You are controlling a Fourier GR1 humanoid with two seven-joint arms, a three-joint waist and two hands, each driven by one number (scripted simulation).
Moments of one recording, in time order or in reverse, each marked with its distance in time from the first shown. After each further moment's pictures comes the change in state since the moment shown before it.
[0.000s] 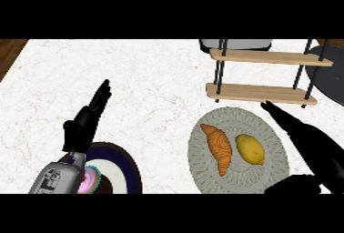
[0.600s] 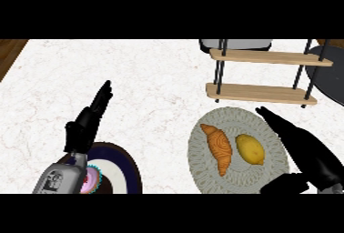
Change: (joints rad) left arm 0.010 -0.044 0.039 -0.005 -0.051 -0.041 0.001; right arm 0.044 0.080 -0.010 0.078 0.141 0.040 -0.101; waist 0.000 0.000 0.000
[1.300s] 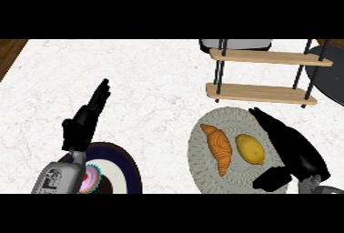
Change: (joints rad) left arm -0.009 -0.031 0.062 0.009 -0.035 -0.046 -0.001; right arm -0.005 0.089 -0.001 0.118 0.170 -0.004 -0.087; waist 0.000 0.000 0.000
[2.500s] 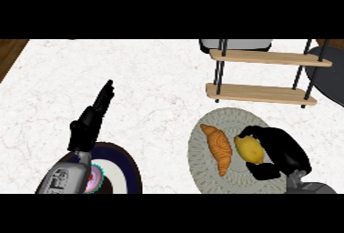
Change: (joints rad) left arm 0.000 -0.054 0.021 0.011 -0.059 -0.014 -0.017; right arm 0.001 0.026 0.004 0.183 0.165 -0.036 -0.217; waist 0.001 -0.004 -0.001
